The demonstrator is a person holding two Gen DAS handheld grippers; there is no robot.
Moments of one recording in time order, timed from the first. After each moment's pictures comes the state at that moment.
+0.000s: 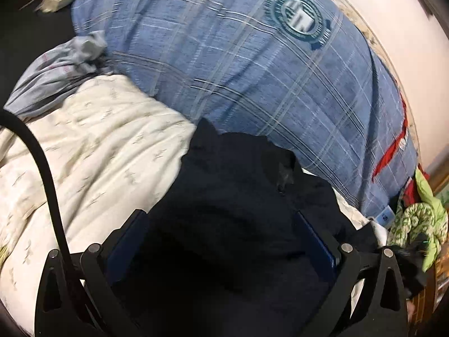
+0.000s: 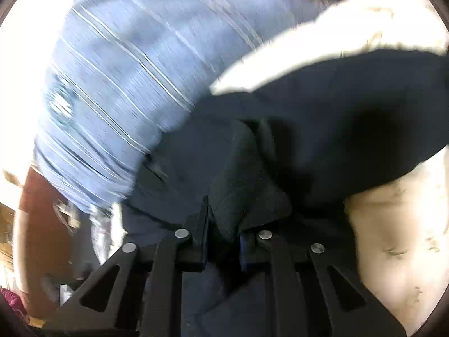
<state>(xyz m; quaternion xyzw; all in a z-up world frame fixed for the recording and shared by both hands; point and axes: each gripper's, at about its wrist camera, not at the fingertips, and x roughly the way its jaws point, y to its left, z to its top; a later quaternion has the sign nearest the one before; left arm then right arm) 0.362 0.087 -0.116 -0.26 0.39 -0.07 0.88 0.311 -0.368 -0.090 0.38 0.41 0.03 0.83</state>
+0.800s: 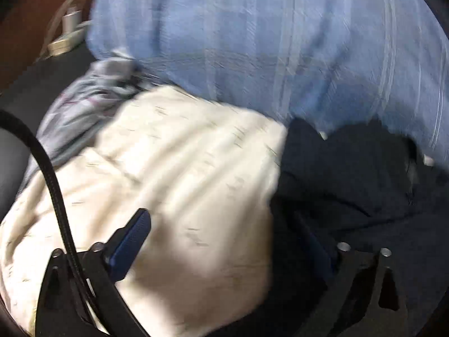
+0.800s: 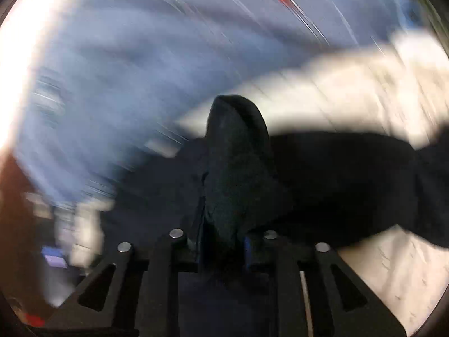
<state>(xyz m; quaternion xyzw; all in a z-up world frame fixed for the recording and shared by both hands) 0.433 0.088 -0.172 -0.09 0.43 0.14 0.89 0.339 -0.398 -0.134 0.29 0.52 -0.05 0.80</state>
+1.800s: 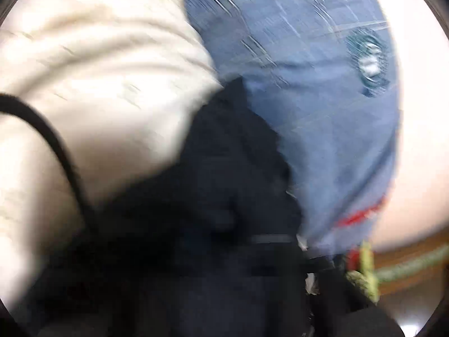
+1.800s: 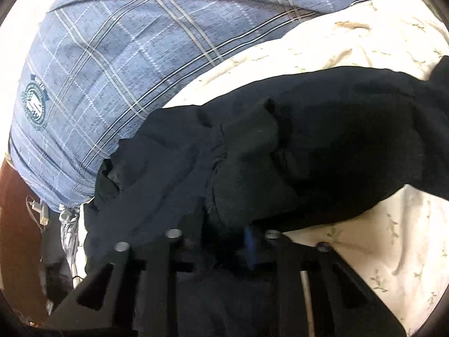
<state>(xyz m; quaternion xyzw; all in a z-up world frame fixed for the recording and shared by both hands) 0.391 0.100 -0.202 -0.50 0.40 -0.04 0.77 0.319 -0.388 -0.125 0.32 0.46 -0.01 0.83</state>
